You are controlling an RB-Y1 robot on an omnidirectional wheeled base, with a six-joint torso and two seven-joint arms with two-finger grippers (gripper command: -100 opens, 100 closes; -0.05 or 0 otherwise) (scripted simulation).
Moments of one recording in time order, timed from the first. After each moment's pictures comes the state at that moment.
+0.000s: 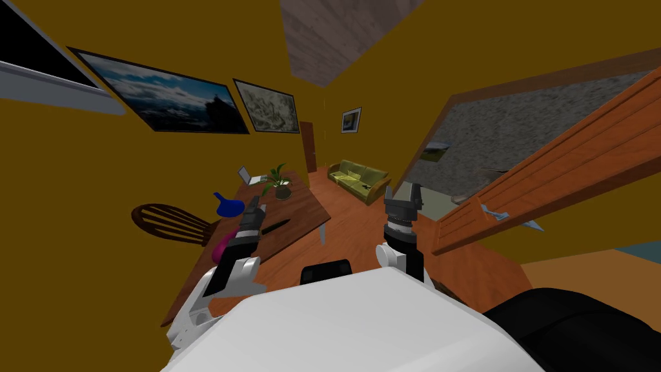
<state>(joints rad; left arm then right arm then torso) 0.37 0.21 0.11 -2.06 0.02 -0.23 -0.02 0.55 0.04 -0.04 -2.32 -0.12 -0.65 -0.03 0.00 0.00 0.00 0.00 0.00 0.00</state>
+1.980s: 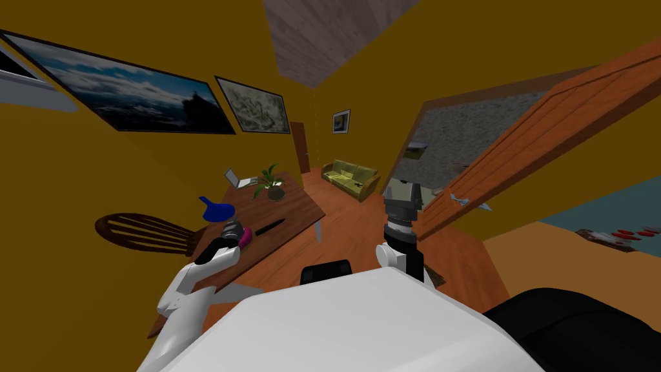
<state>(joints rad) 0.10 0.32 0.43 -1.56 0.09 0.32 0.13 0.55 0.04 -0.04 -2.32 -0.12 -0.65 -0.03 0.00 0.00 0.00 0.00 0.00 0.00</state>
